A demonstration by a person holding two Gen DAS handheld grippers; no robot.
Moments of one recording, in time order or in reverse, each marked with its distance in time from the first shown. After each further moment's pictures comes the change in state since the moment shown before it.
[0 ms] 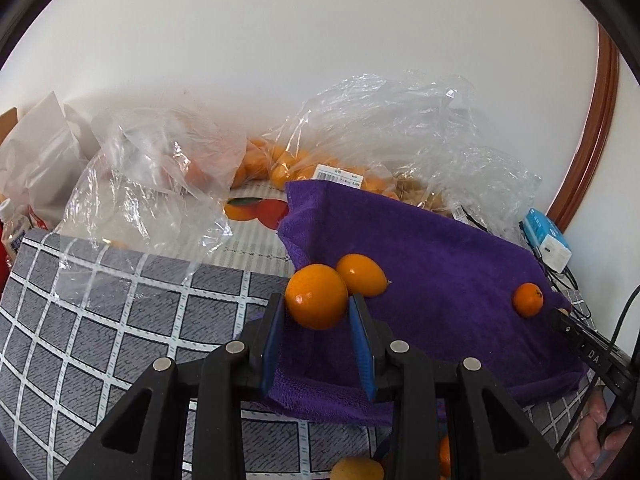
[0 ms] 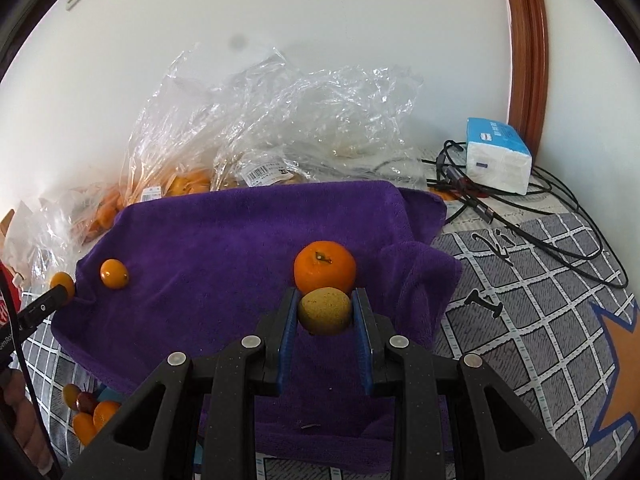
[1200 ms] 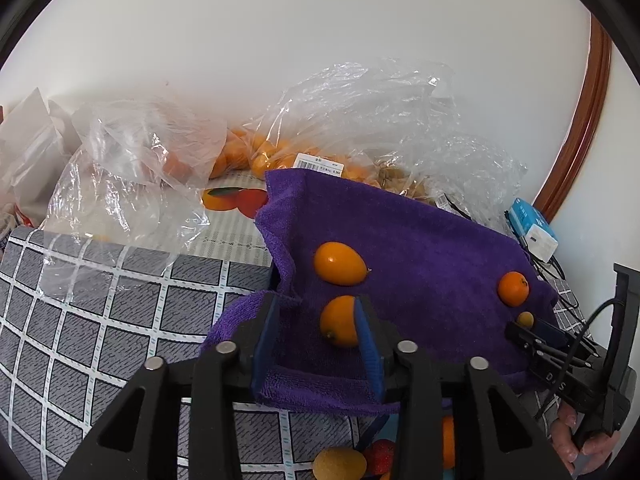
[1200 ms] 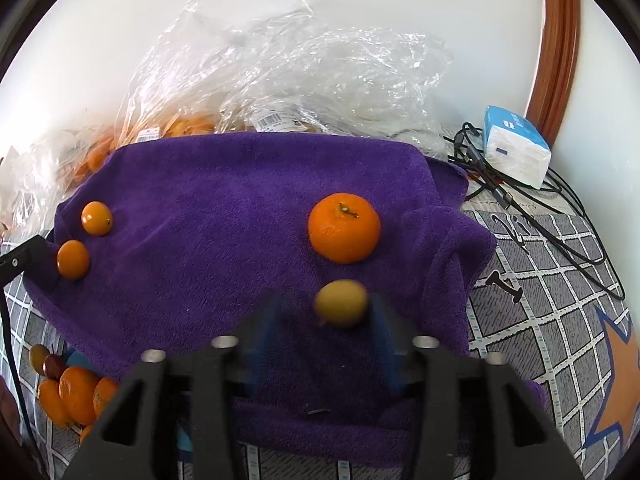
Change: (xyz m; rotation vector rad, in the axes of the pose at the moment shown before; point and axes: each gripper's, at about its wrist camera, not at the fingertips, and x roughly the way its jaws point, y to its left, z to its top) left arm 0.000 -0.006 -0.001 0.015 0.028 -0.047; right arm 0.022 0.021 -0.016 -0.127 0.106 -0.046
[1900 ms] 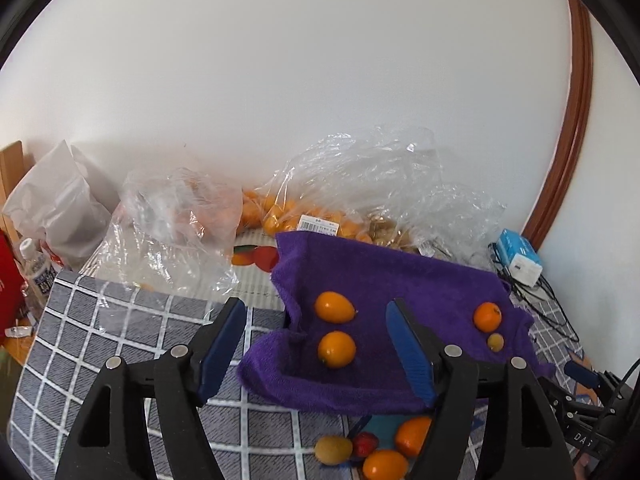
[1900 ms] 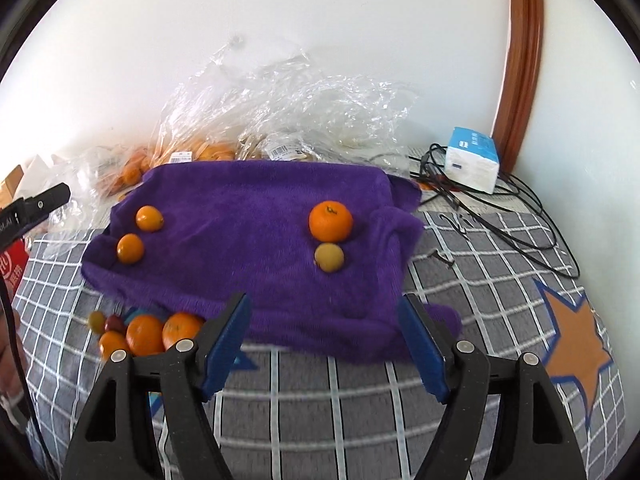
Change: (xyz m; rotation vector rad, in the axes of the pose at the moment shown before) left arm -0.074 -0.009 0.018 0.042 -0.119 0.029; right arm -0.099 -0.004 -0.024 0.018 -0.061 -0.014
